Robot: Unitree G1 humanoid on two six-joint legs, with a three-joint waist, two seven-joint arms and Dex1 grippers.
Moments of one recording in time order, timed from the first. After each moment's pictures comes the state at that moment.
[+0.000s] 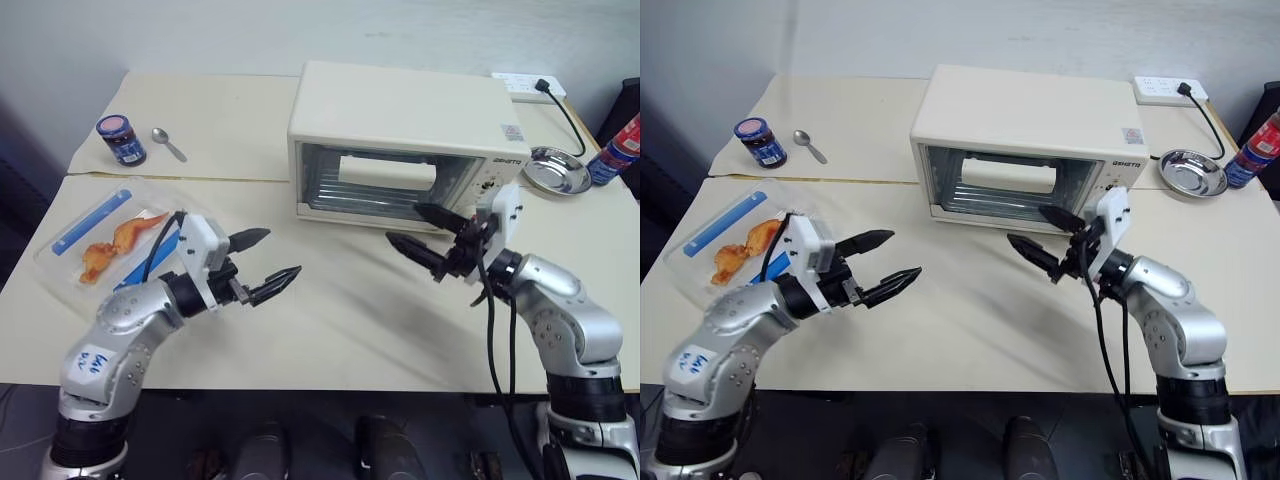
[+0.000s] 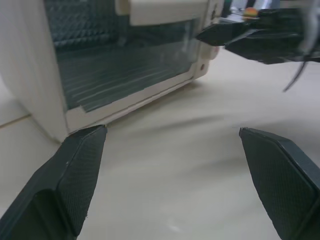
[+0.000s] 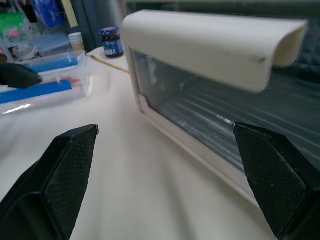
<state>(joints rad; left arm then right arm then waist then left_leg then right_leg) -0.27 0.61 0.15 -0.50 -0.62 0.63 -0.65 -0.45 -0.53 -0.17 -0.16 0.63 0.54 0.75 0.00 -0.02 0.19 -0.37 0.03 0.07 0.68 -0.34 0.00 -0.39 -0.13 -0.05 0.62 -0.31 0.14</state>
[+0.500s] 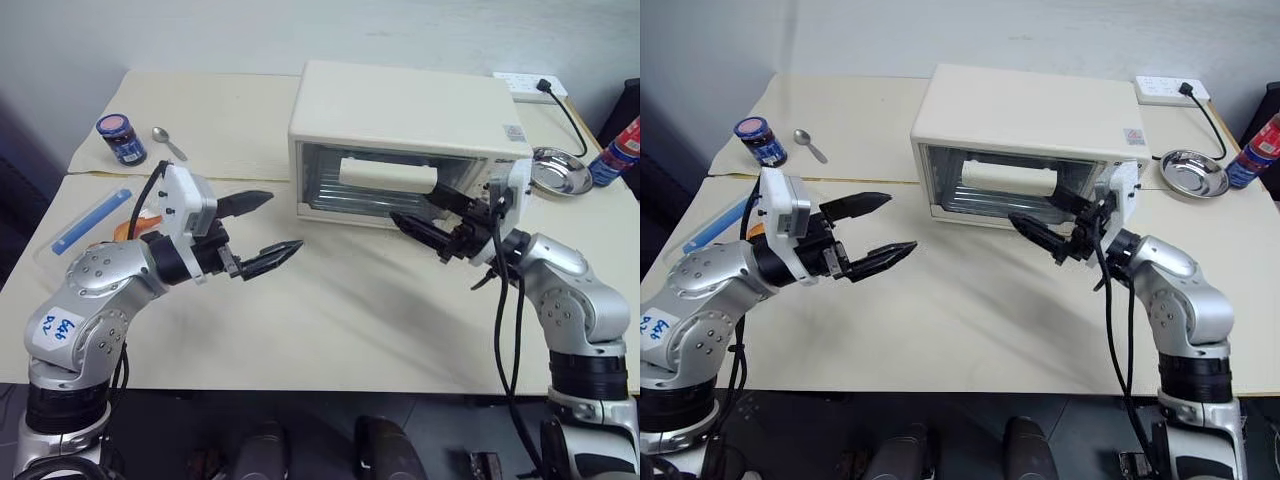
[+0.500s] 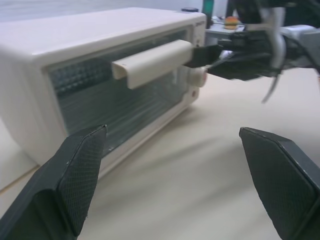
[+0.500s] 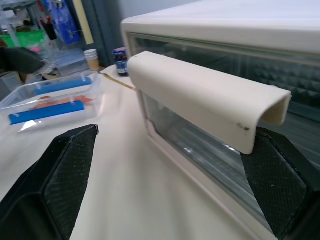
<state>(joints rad) -0.41 0.64 0.18 -0.48 -0.66 0.64 -0.63 -0.44 -0.54 -0.18 -0.19 0.69 0.56 0.81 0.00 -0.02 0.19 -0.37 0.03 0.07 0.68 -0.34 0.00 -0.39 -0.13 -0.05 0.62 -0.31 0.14</state>
